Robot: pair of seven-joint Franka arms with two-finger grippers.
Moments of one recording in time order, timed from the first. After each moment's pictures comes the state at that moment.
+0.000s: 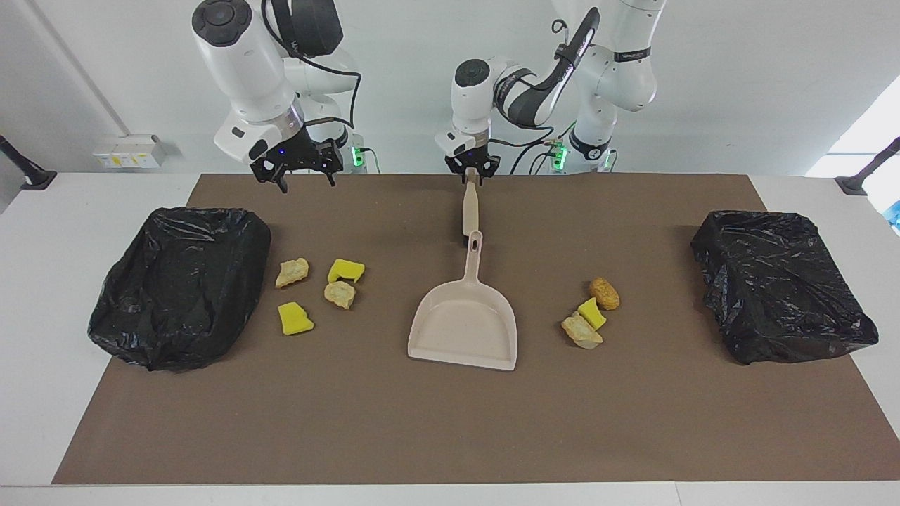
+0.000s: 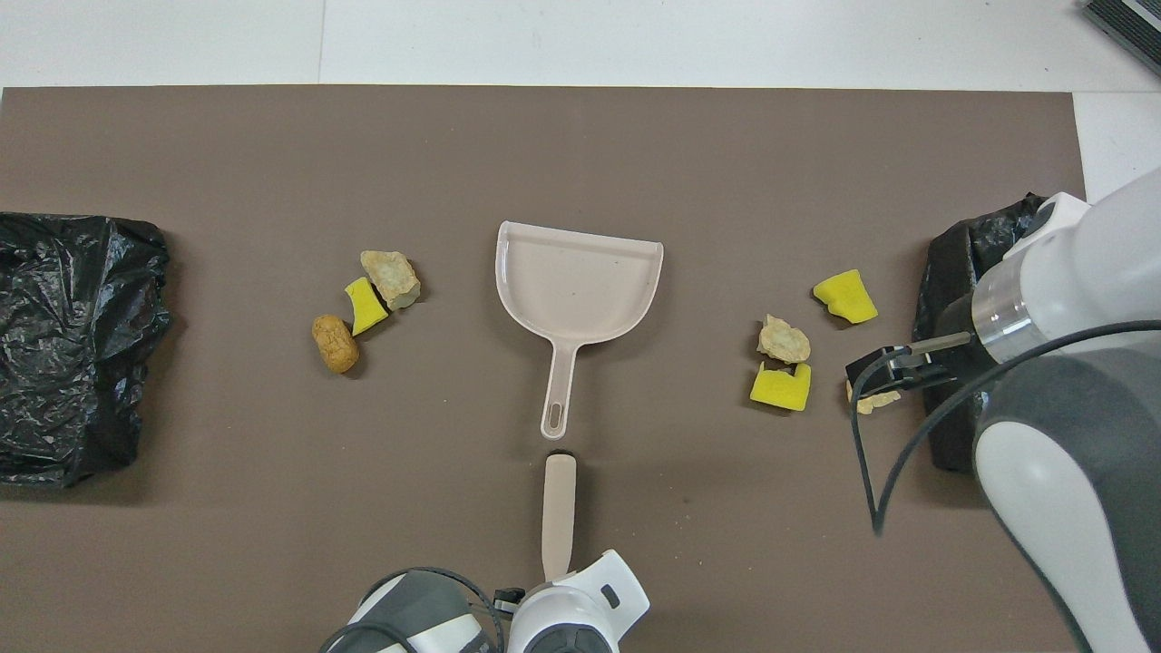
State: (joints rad) left arm -0.98 -0.11 -0.08 -2.41 -0.10 2.20 -0.73; right arm 0.04 -0.06 0.13 -1.74 0.06 1.53 0.02
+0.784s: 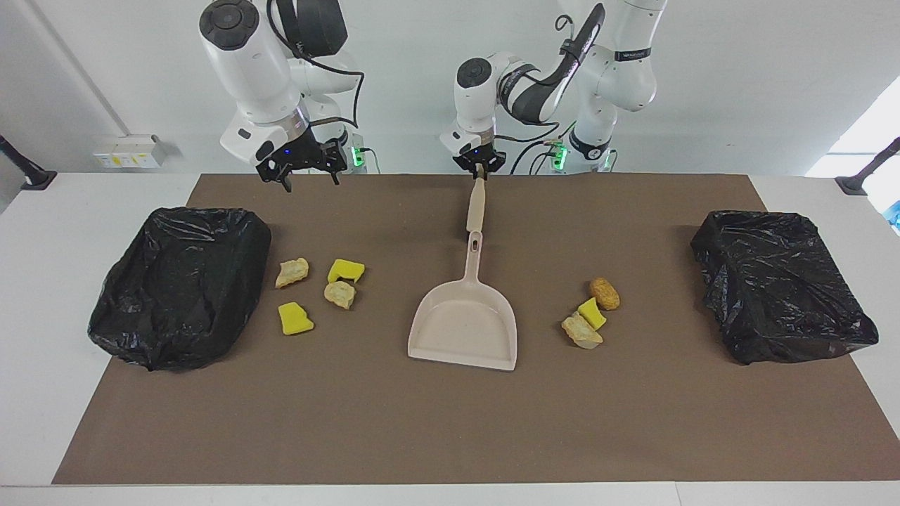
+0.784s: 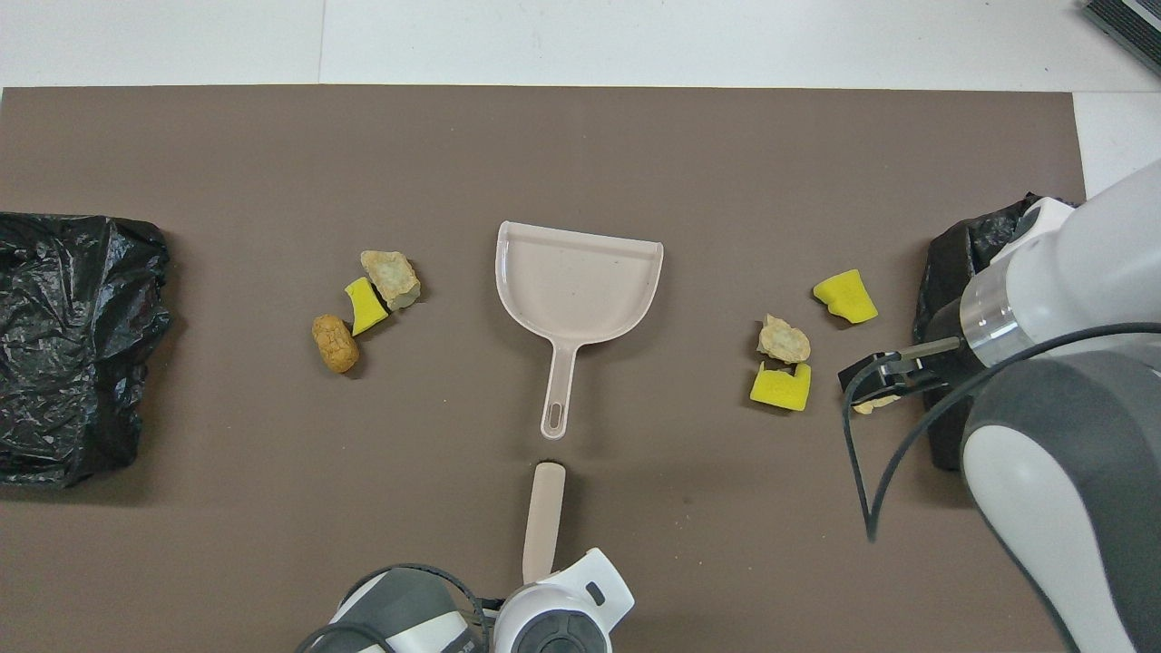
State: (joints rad) left arm -0.97 -0.15 -0.05 -2.39 -0.10 2.05 -0.73; right arm 0.05 -0.05 0.13 -1.74 0.06 1.51 0.02
